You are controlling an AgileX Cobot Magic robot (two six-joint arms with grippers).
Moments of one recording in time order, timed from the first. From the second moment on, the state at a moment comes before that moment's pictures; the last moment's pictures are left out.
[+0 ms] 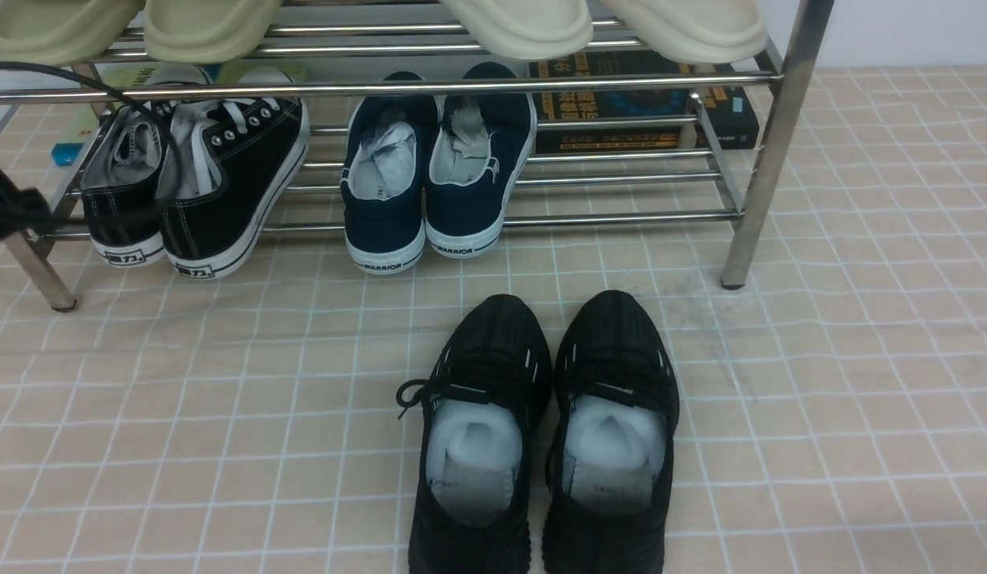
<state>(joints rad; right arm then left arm) -0.03 -0.01 0.01 0.02 0.40 0.04 0.20 1.43 -1.26 0.03 1.09 -0.27</state>
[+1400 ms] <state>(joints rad) -0.03 -0.01 0.01 0.02 0.40 0.04 0.22 1.76 -1.36 -0.33 0.47 -0.17</state>
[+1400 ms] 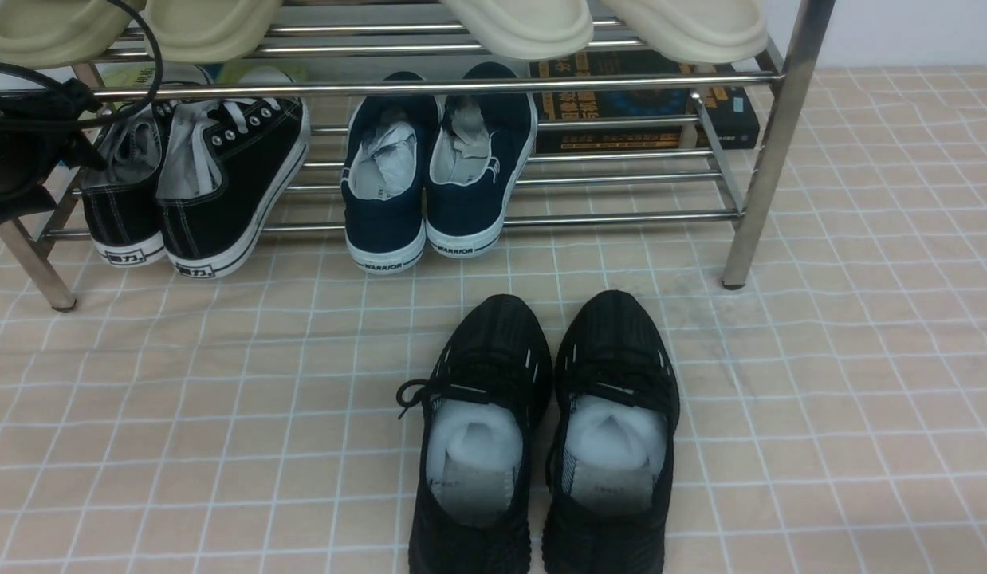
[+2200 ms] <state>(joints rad) -0.03 -0.01 0.01 0.02 0.40 0.04 0.22 1.73 -1.36 -0.22 0.64 -0.17</state>
